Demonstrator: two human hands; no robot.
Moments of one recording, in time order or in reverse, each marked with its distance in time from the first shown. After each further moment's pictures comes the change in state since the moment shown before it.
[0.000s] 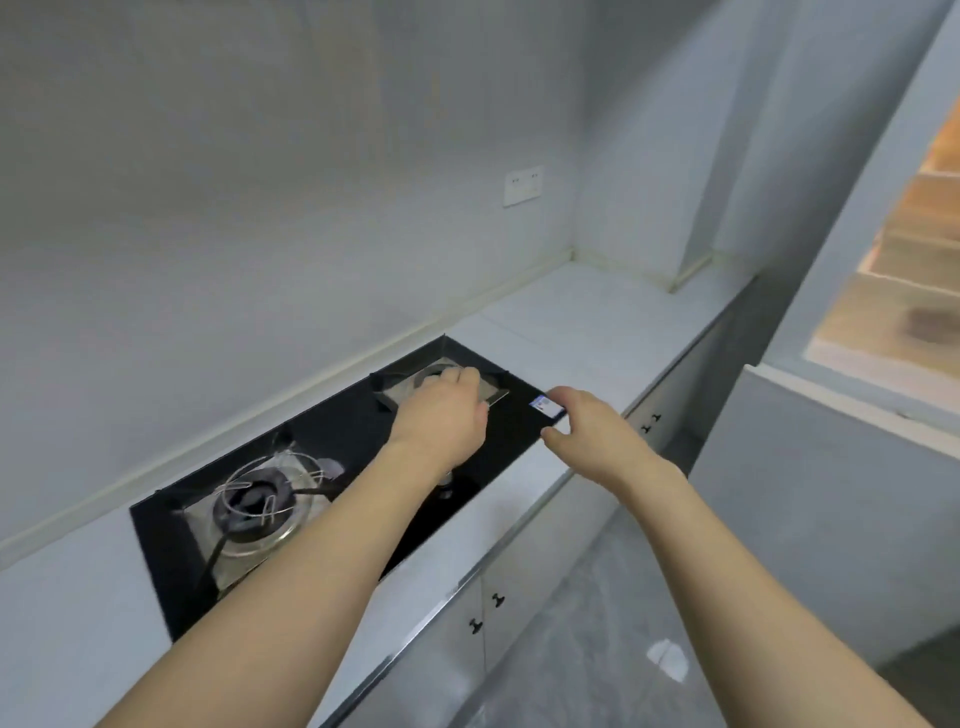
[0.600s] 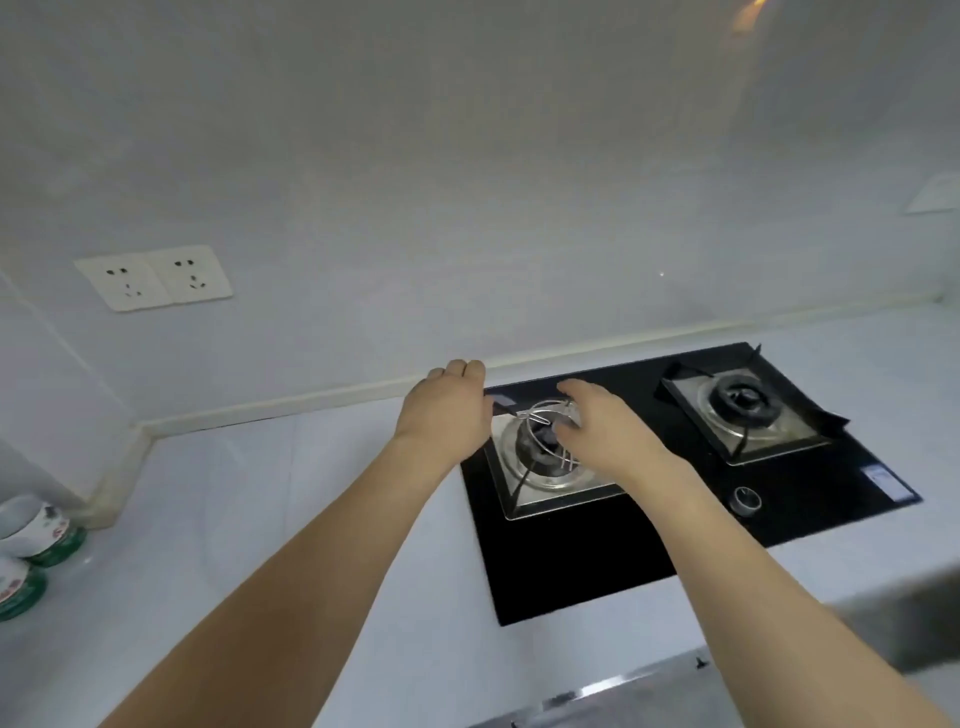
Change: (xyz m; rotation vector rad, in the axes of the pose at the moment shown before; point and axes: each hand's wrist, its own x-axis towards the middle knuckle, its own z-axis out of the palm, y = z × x) left_hand -0.201 -0.343 -0.068 0.063 0.035 -0.560; right_hand 0.043 -0.327 0.228 -0.031 -0.317 -0.434
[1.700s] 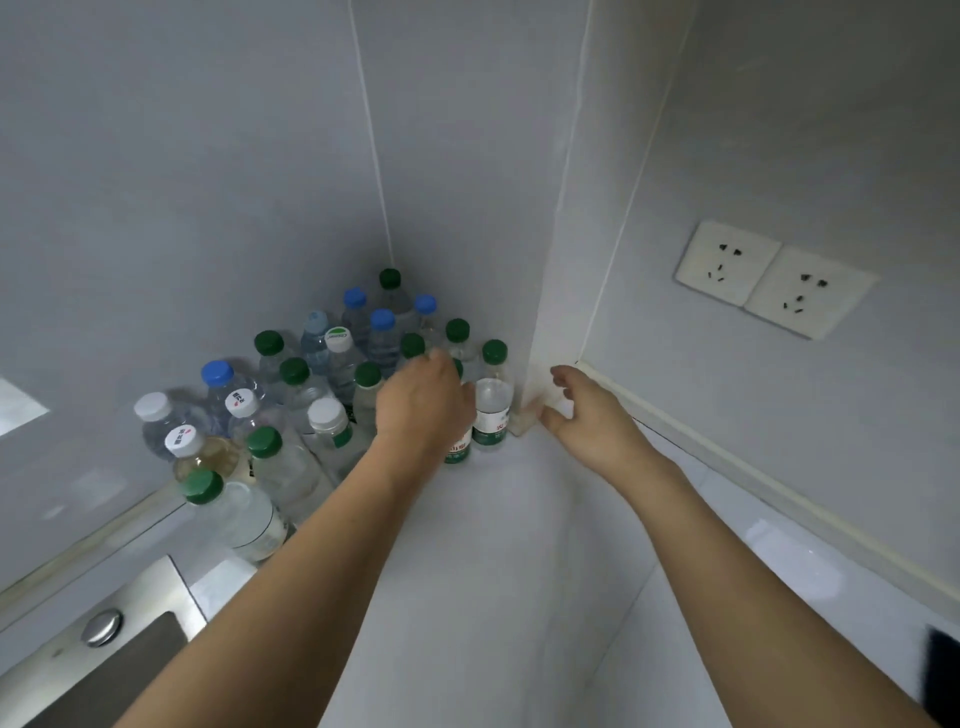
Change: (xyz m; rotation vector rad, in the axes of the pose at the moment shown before) left_hand -0.206 -0.424 -0.063 0.101 0.175 -1.204; right_hand 0.121 -0.419 0.321 0.133 -0.569 -0.724
